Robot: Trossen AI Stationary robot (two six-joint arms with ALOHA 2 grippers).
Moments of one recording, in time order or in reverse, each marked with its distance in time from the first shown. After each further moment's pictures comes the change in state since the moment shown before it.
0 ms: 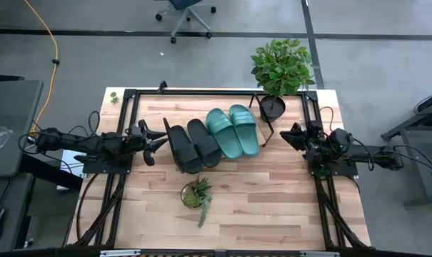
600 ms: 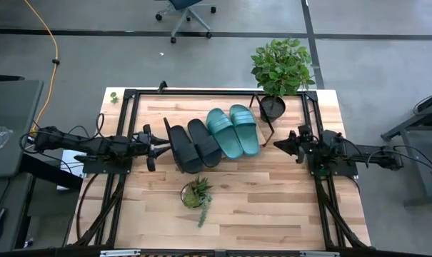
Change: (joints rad) left arm 0.000 0.048 -0.061 -0.047 0.097 0.009; right arm 0.000 0.003 0.002 -0.310 -0.057 0.097
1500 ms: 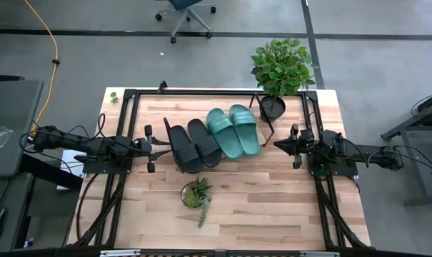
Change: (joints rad) left arm 0.000 0.040 0.001 0.006 0.049 0.343; right arm 0.000 -0.001 0.002 -0.008 0.007 -0.525
